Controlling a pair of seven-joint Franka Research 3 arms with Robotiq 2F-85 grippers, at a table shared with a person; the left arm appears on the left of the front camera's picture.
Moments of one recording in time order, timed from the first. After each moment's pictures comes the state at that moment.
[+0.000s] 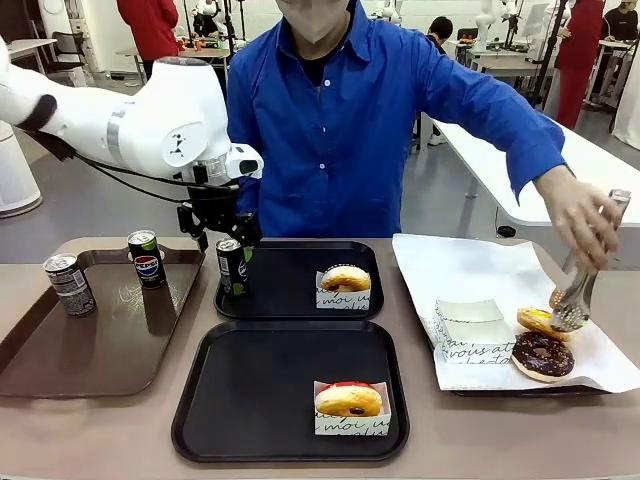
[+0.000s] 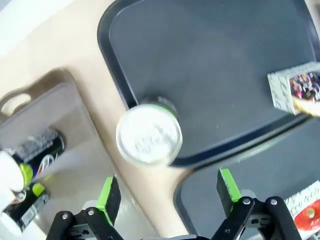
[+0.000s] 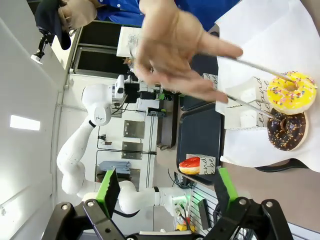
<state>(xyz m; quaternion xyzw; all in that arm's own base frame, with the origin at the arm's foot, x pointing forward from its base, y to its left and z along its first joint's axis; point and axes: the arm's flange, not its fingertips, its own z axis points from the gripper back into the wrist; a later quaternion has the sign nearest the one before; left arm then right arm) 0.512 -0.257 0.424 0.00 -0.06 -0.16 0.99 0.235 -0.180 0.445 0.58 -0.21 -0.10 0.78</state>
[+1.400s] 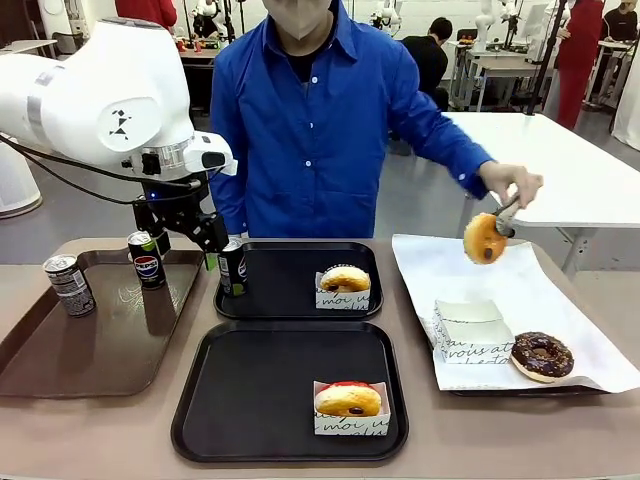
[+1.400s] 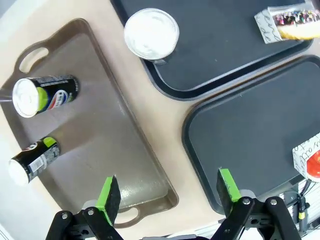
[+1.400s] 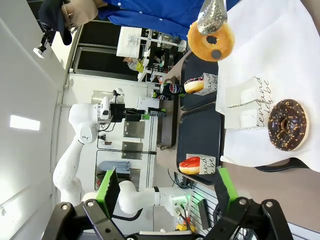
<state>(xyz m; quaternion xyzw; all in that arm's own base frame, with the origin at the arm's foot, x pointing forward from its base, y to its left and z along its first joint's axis) 0.438 -0.222 0.472 0.02 -0.05 -0.18 0.98 0.235 -0.180 0.445 0.58 -0.21 -0.10 0.78</state>
